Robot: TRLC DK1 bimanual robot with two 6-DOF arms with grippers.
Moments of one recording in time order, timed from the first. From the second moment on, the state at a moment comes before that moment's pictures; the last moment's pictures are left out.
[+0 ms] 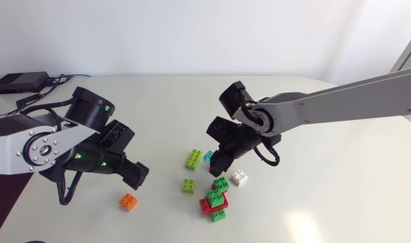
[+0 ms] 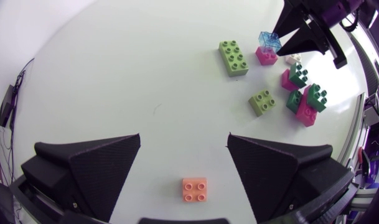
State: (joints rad) left arm -0.39 1.30 0.72 -0.45 0.00 0.19; right arm 0.58 1.80 1.14 -0.39 -0.21 -0.38
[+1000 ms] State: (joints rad) left arm -0.10 1.24 0.70 -0.38 0.05 0.19; right arm 0.93 2.15 1.70 -0.71 -0.23 -0.46
